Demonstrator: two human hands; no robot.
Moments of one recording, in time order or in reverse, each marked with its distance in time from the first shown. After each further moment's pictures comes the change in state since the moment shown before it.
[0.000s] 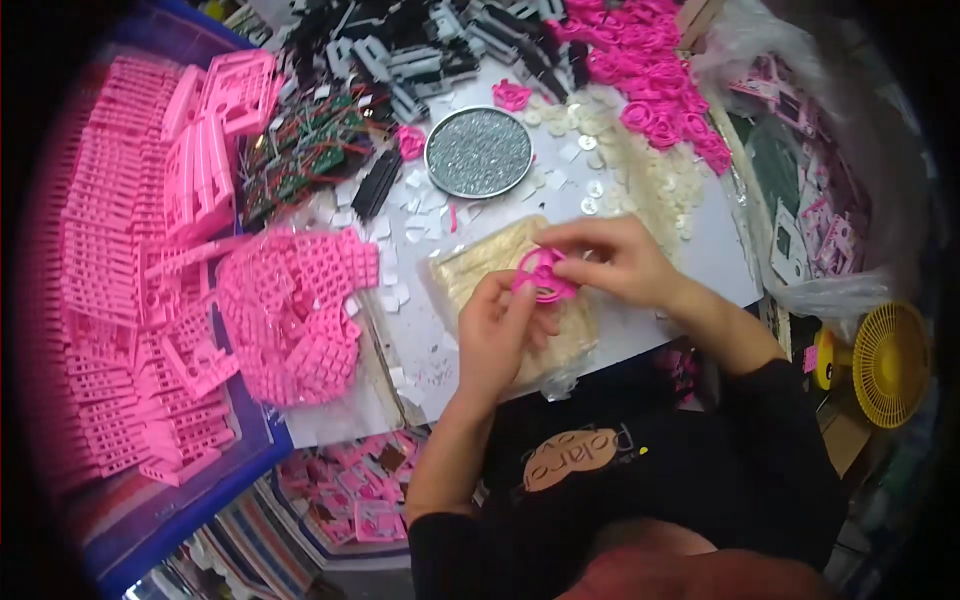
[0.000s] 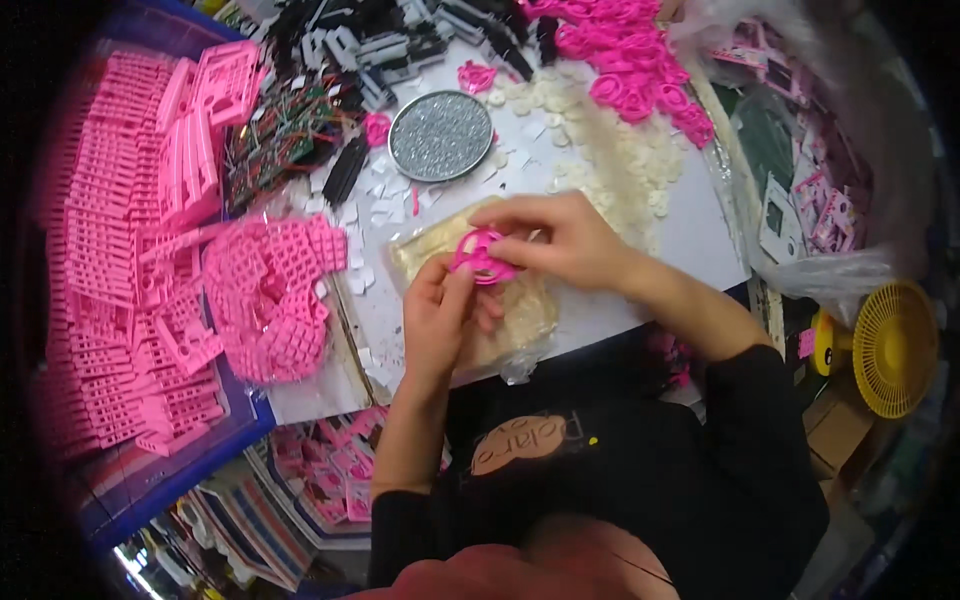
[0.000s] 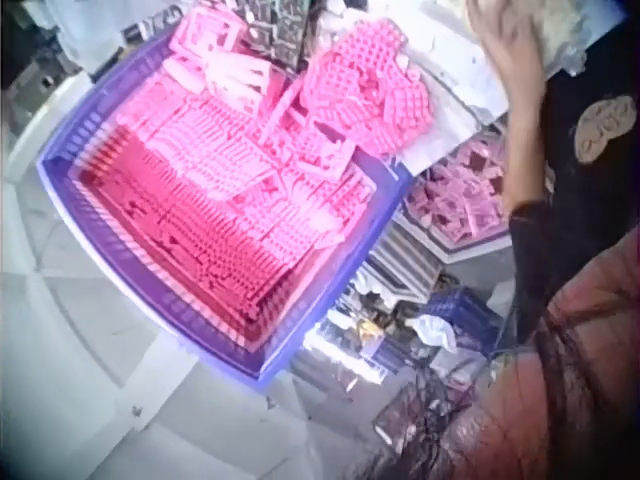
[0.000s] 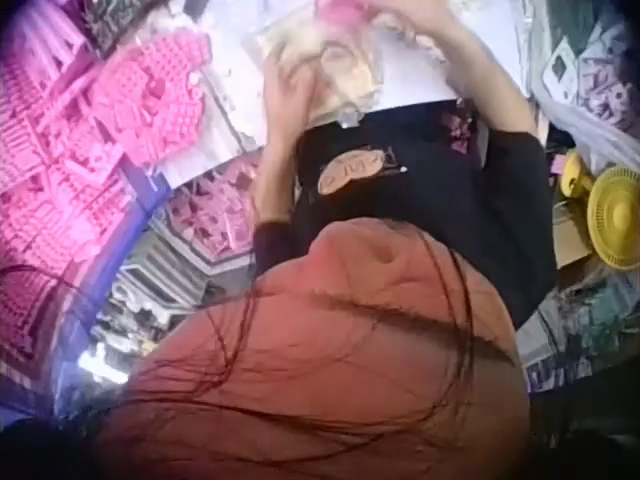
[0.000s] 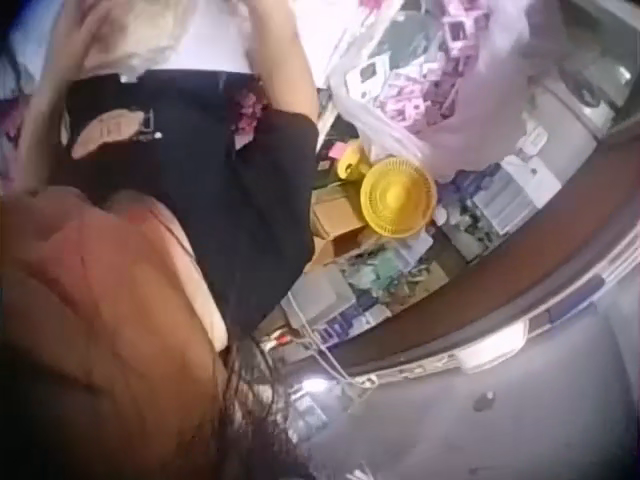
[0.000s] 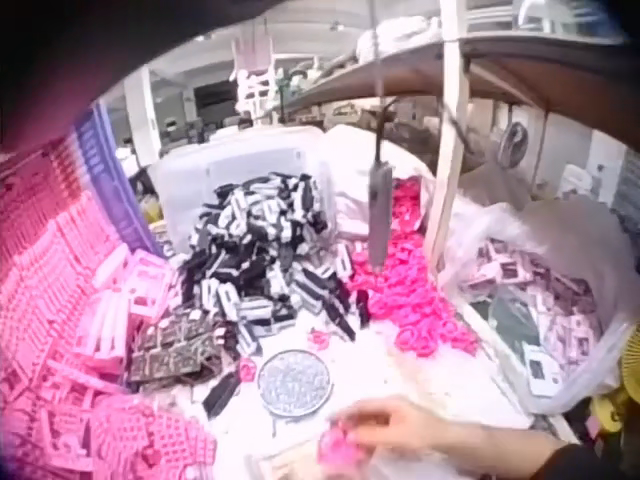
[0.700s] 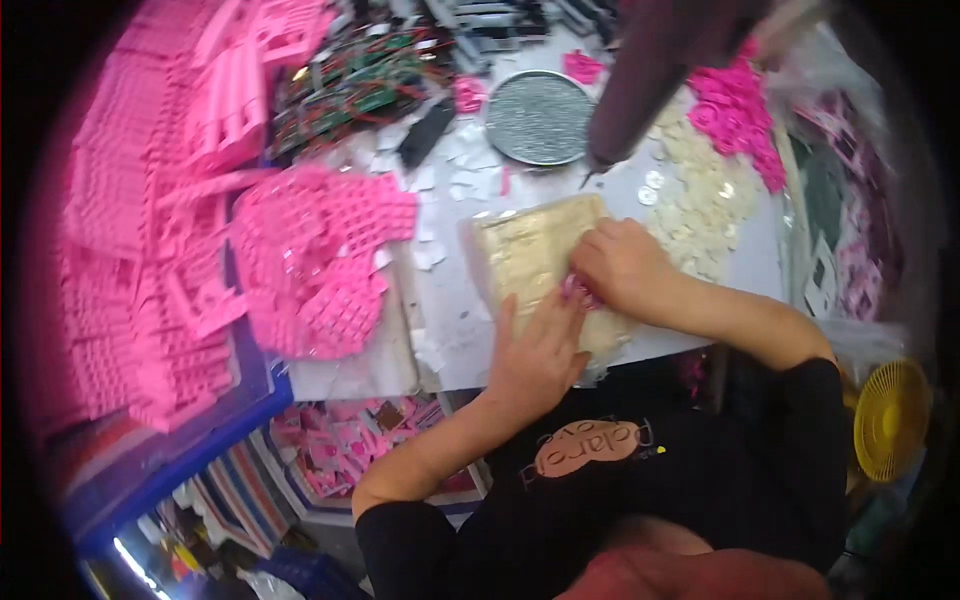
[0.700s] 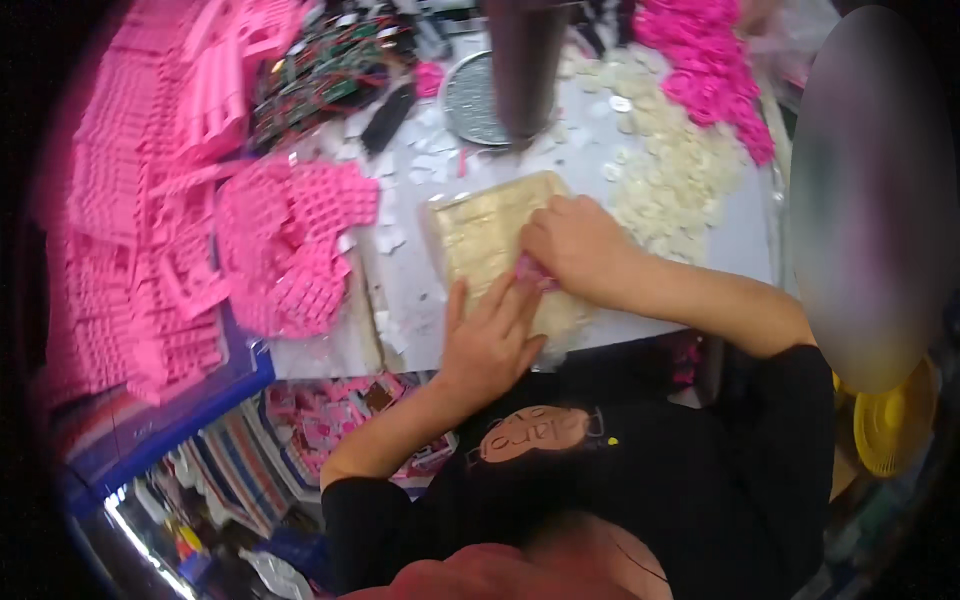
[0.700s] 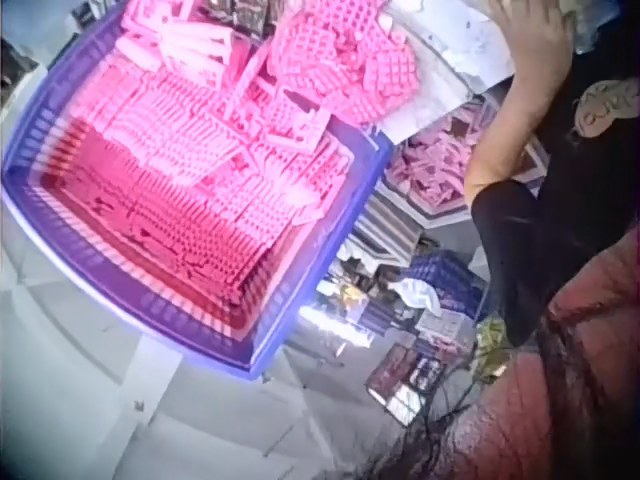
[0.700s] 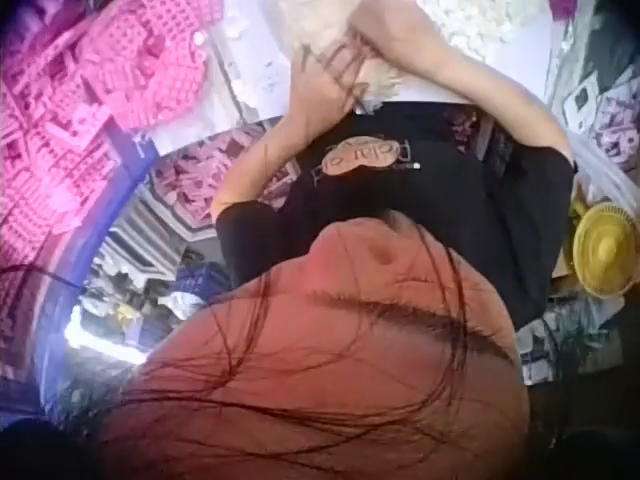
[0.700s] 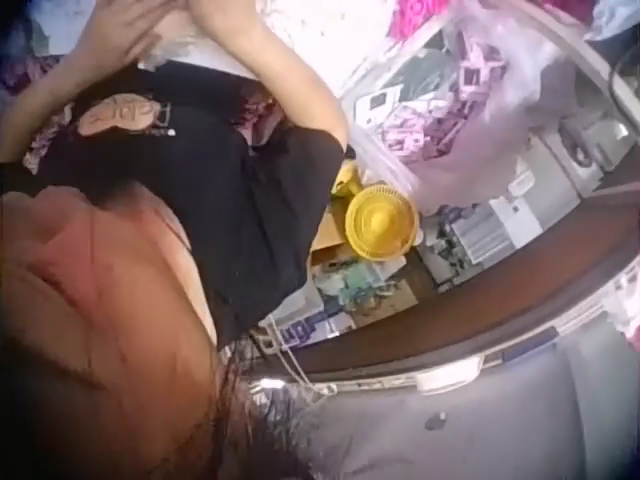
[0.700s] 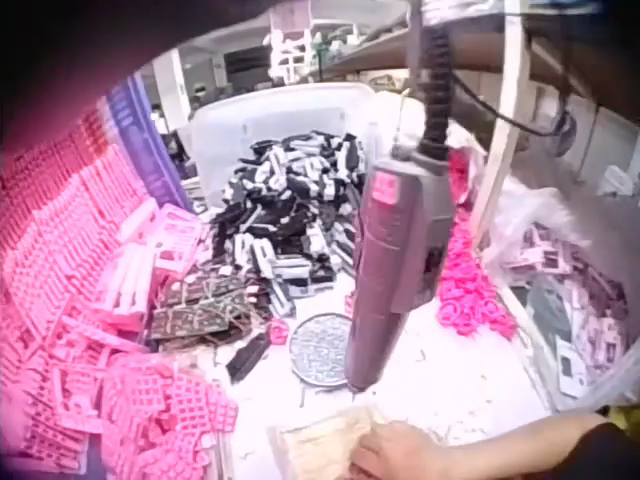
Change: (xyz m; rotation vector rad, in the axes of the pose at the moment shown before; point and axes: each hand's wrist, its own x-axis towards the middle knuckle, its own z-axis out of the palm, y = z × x) left_hand -0.045 -0.034 -0.021 1.587 -0.159 0.640; right_hand 0.010 0.034 0.033 -0.858 -0.293 -0.341
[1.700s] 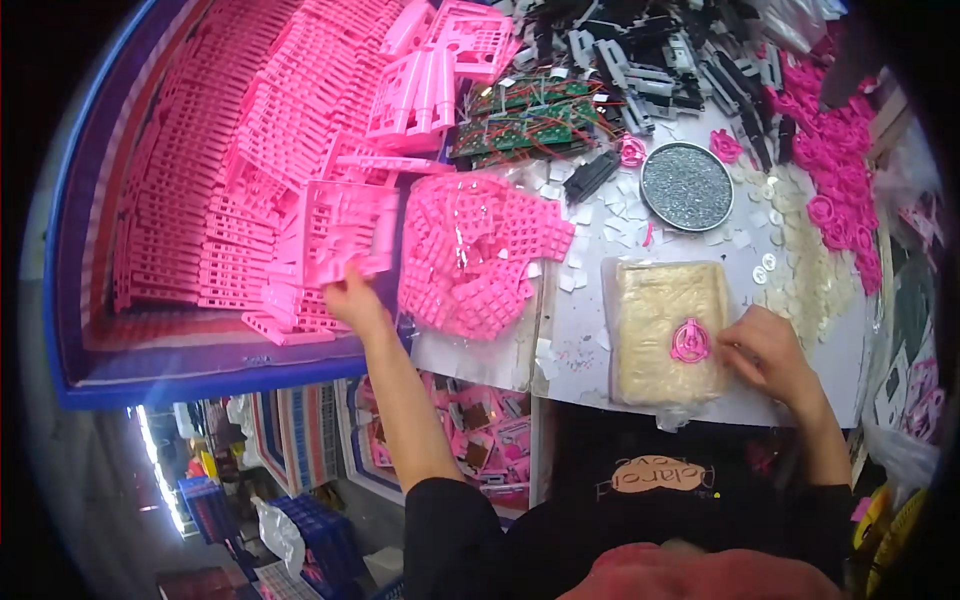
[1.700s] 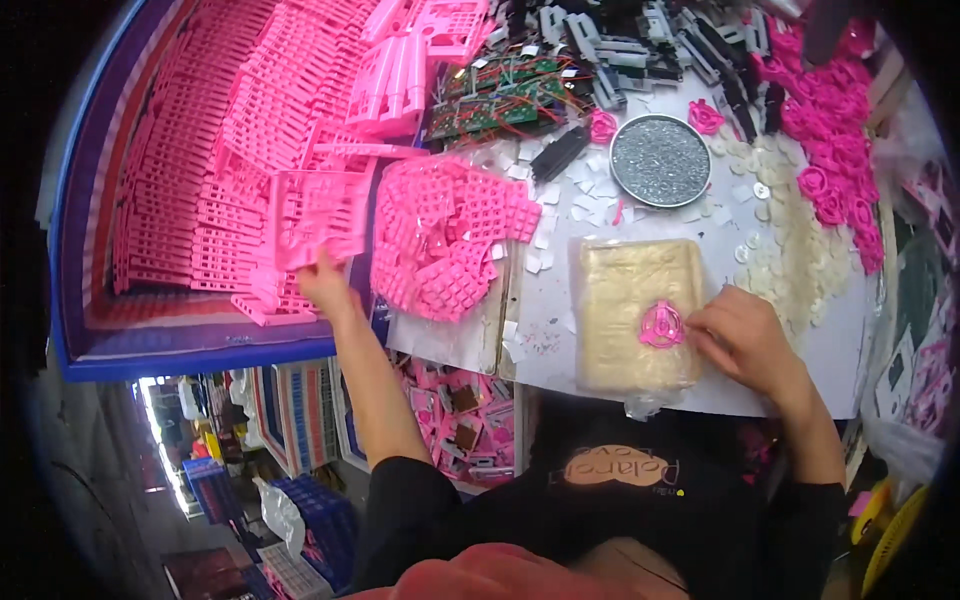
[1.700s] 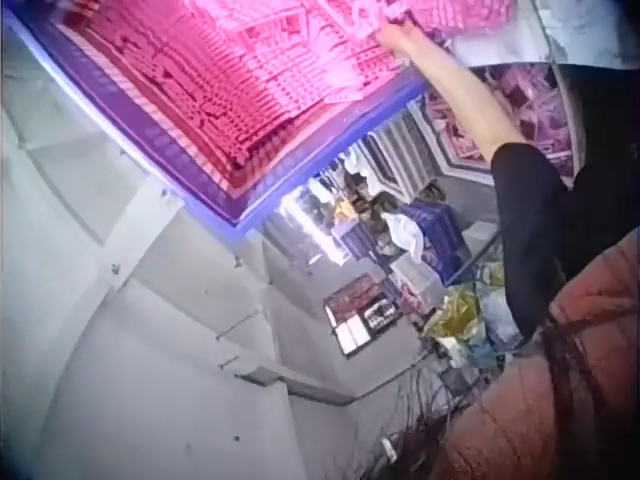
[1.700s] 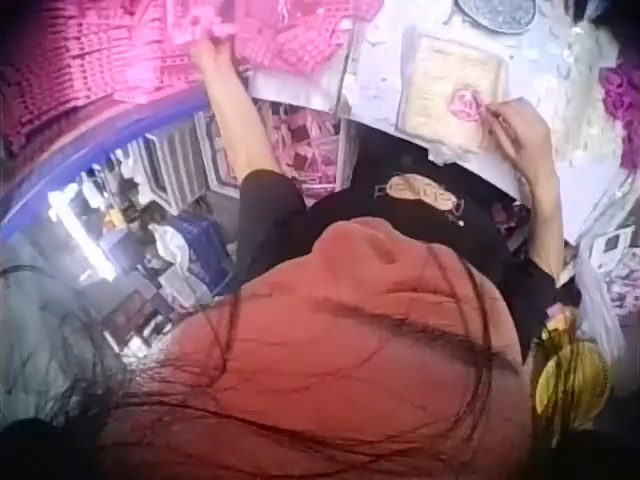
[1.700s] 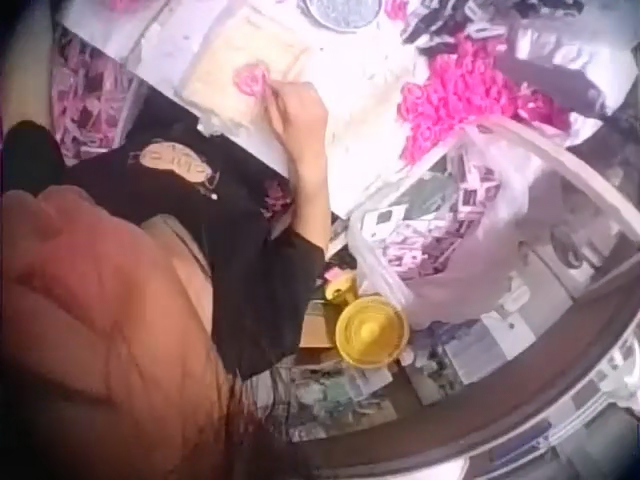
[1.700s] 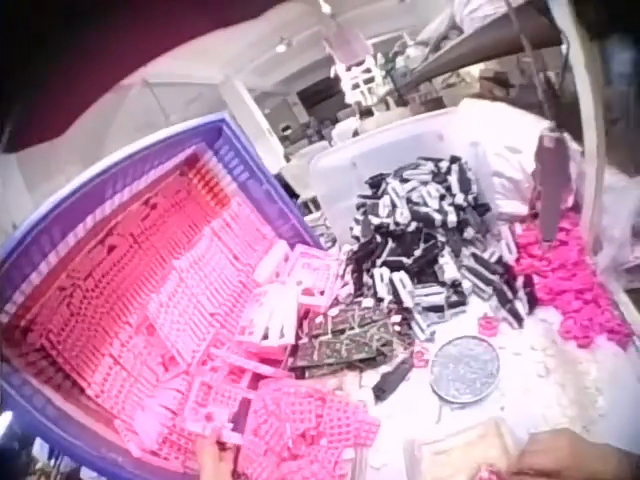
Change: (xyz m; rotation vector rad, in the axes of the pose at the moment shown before) left_hand -0.097 -0.246 -0.186 -0.424 1.381 -1.029; right_hand -0.037 0.003 -0.050 0.340 0.132 -0.011
